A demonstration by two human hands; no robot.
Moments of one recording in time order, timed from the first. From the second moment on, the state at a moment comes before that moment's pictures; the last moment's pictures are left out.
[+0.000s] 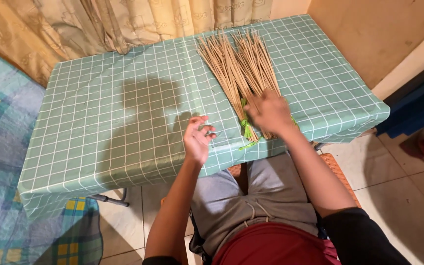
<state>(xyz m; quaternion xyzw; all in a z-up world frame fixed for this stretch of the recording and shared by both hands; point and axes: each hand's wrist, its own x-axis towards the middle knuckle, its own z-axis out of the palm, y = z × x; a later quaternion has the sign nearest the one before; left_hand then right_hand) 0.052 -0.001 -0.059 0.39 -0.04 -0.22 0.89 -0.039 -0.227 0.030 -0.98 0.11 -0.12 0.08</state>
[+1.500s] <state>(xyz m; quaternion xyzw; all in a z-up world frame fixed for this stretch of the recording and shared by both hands) 0.051 -0.014 -0.092 0.61 -0.13 -0.08 0.78 -0.046 -0.254 0.011 -0.83 0.02 -0.43 0.36</state>
